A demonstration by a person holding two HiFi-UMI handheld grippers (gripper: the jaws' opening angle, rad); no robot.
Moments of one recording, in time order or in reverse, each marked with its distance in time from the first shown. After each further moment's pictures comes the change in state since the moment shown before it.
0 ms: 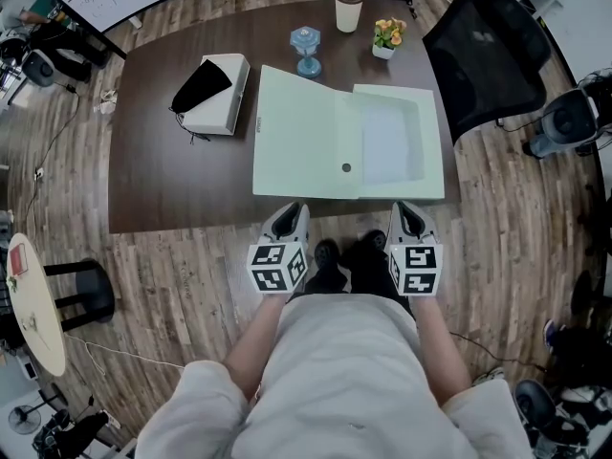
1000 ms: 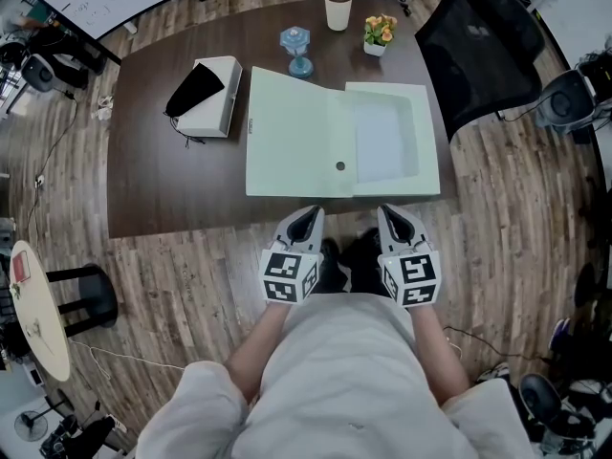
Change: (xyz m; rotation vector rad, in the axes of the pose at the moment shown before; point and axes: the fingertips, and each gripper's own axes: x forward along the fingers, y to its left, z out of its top) left arm -0.002 -0.064 0.010 0.166 -0.020 -0.144; right arm -0.021 0.031 0.022 0.032 -0.109 0.147
